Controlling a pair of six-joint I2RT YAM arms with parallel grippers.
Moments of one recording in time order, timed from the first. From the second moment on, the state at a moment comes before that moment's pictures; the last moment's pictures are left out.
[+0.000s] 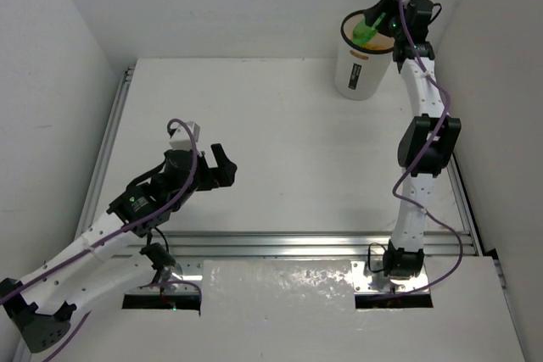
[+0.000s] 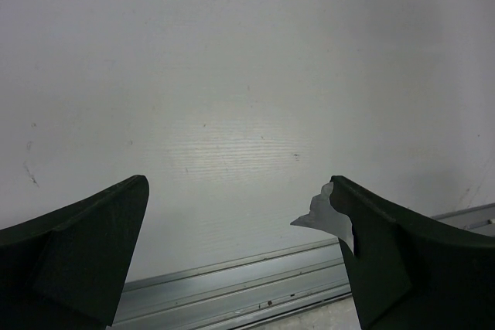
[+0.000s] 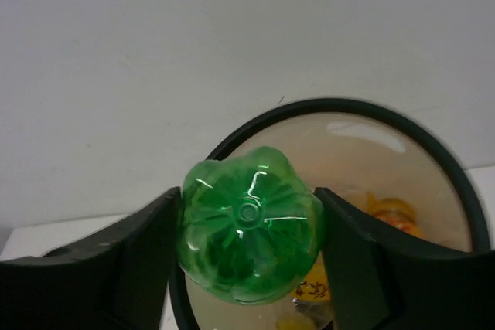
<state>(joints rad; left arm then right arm) -0.70 0.74 0.79 -0.58 -0.37 -0.64 -0.09 2.30 2.27 -0.05 -0.17 0.40</state>
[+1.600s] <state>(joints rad) -0.69 0.64 0.96 -0.83 -0.79 -0.66 0.27 0.68 0.87 -0.68 -0.16 0.17</state>
